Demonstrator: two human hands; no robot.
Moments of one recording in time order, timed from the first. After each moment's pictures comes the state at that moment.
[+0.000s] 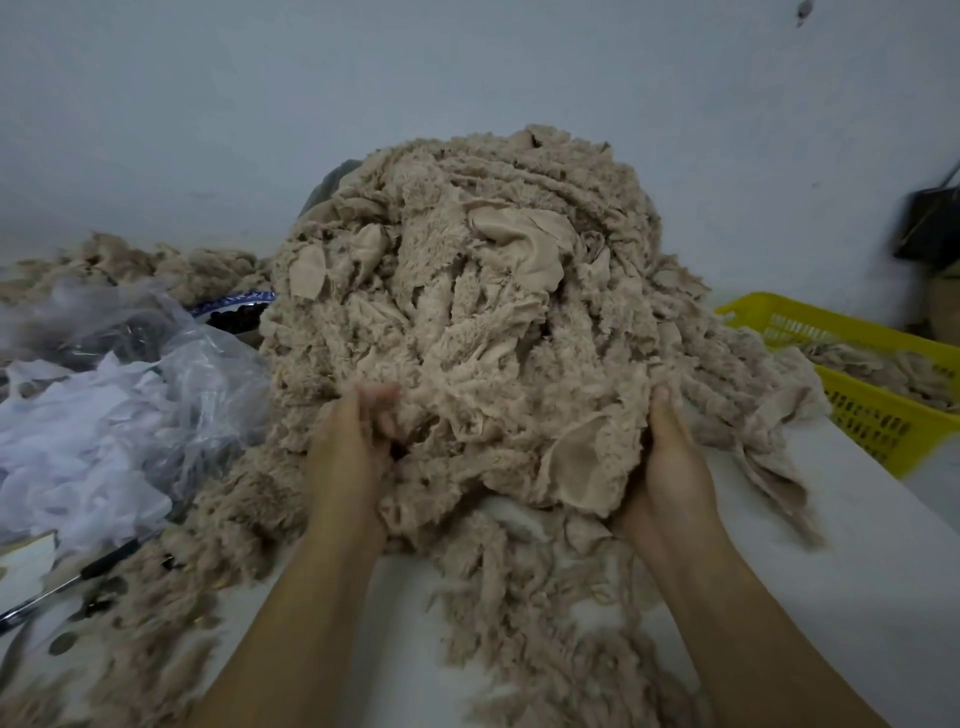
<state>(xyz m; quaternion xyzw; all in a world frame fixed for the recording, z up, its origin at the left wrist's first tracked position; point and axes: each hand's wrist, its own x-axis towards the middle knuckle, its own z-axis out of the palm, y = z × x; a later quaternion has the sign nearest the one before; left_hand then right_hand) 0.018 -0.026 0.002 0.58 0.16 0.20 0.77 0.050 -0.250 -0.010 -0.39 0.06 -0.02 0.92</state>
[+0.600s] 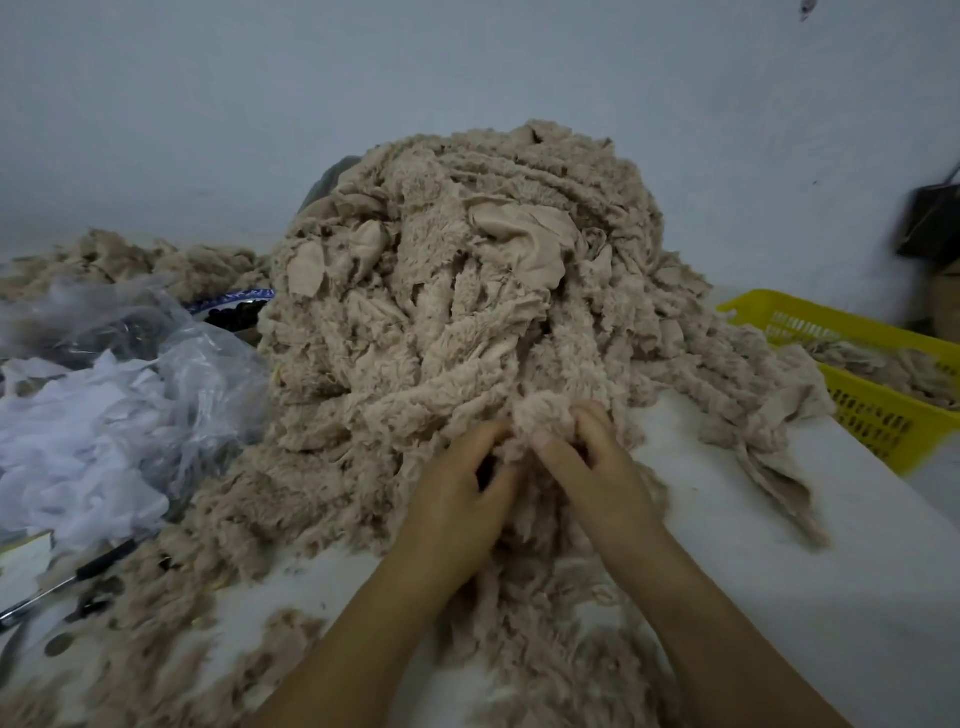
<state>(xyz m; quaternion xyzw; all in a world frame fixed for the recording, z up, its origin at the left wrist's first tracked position) -0.002 -0.080 -0.009 0.83 -0.13 0.21 0.50 0.025 -0.224 -0.013 -0.71 -0.19 -0.03 0.68</state>
